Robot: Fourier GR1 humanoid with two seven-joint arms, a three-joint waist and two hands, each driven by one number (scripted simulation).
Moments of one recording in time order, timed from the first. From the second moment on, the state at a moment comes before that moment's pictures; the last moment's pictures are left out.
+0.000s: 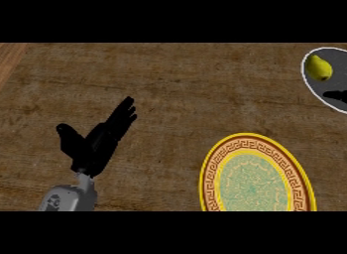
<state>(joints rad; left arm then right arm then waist) -0.13 0.05 -0.15 -1.56 0.18 -0.09 0.25 -0.93 -0.70 -0.39 -0.09 0.30 0.12 -0.73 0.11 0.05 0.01</state>
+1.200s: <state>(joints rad) -0.11 0.06 -0.13 -1.56 0.20 -0.09 0.23 -0.78 -0.88 -0.39 -0.14 0.28 0.54 -0.70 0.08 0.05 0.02</state>
